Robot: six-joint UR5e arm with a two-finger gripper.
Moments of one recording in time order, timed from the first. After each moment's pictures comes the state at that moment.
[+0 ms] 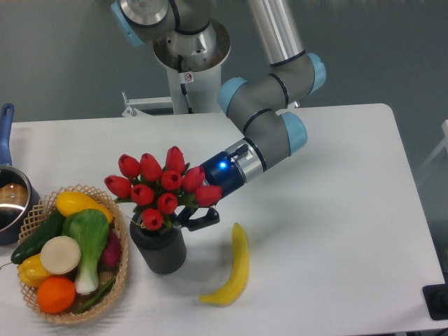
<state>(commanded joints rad) 2.58 -1.98 -1.92 -0.75 0.08 1.52</state>
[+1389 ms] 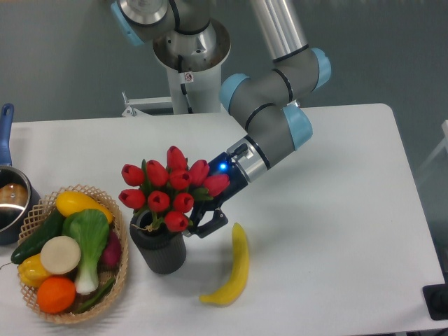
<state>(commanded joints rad) 2.57 -1.96 -1.87 -0.75 0.27 1.50</state>
